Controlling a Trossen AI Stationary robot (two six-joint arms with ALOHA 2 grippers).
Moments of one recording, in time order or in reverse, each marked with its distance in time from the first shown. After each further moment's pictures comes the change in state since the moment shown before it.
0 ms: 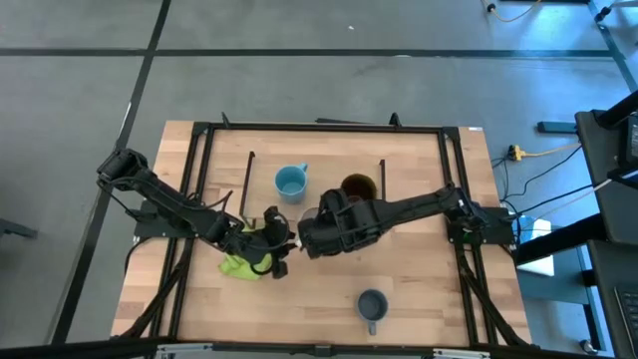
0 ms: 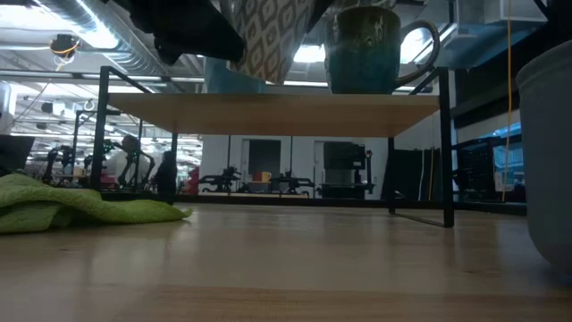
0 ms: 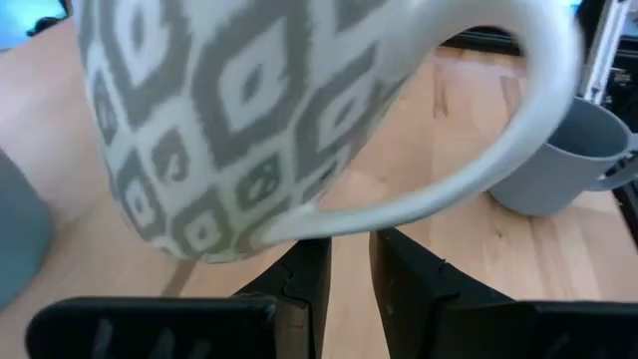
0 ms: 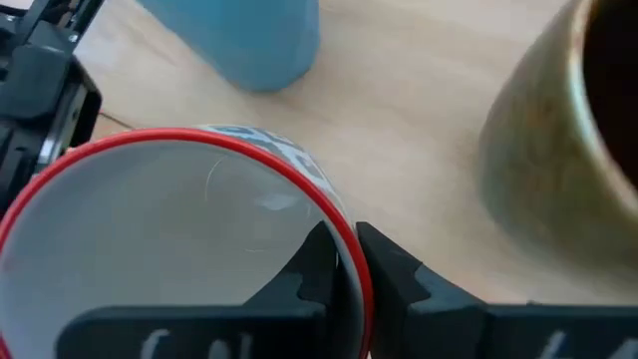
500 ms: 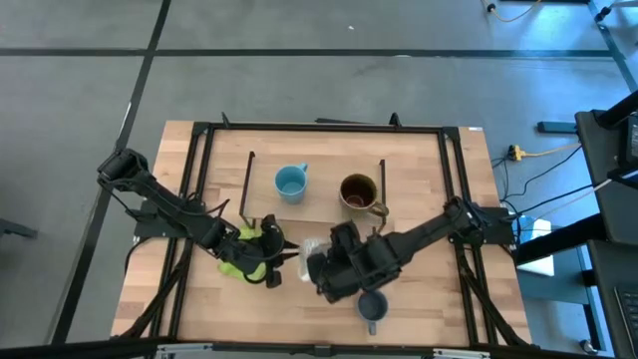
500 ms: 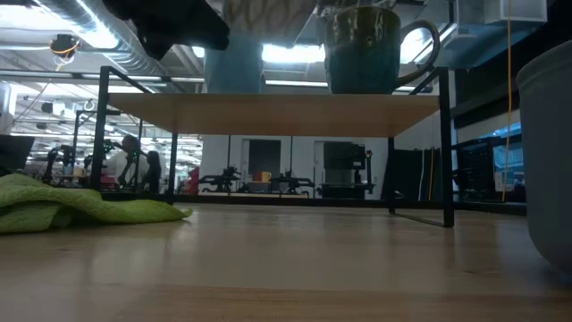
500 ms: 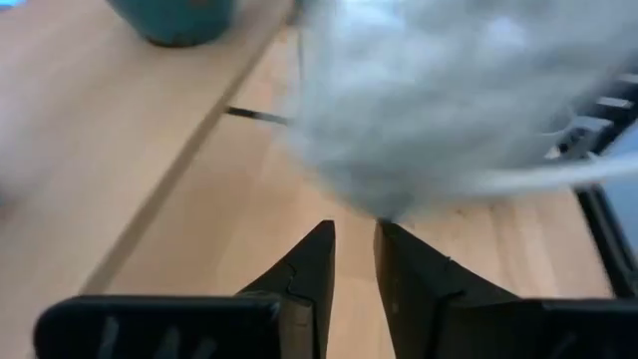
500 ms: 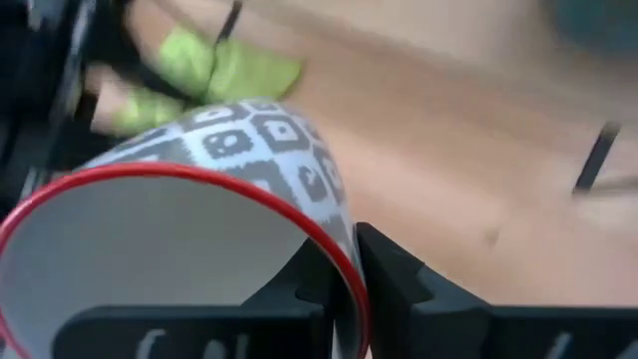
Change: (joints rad) left arm -0.066 0.001 0.000 -0.005 -0.015 -0.048; right arm 0.178 0.000 0.000 0.012 -0.060 0.171
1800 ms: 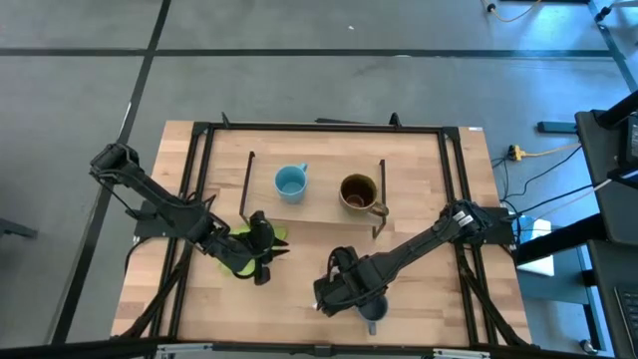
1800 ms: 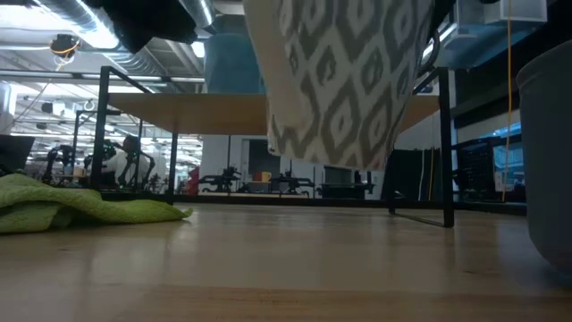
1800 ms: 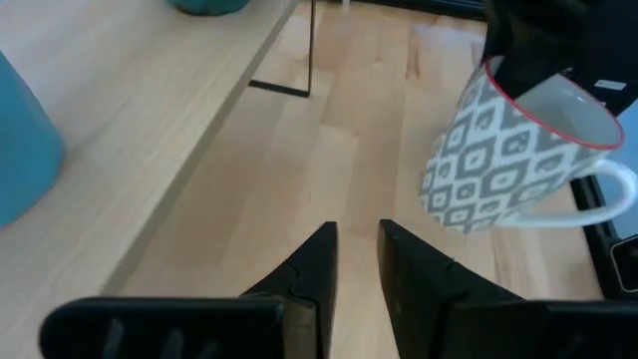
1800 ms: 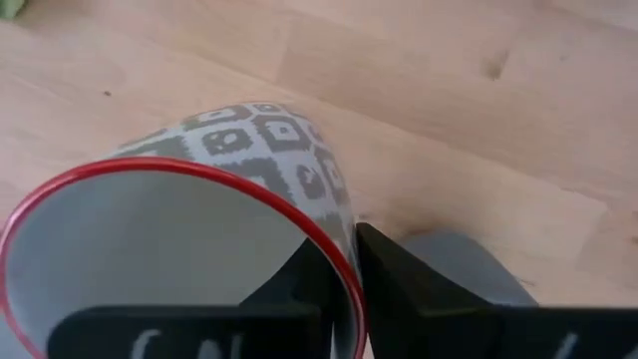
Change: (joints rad) left arm -0.033 -0.116 0.000 -0.202 0.037 -0.099; right arm 0.022 0.002 -0.311 0.203 -0.326 0.108
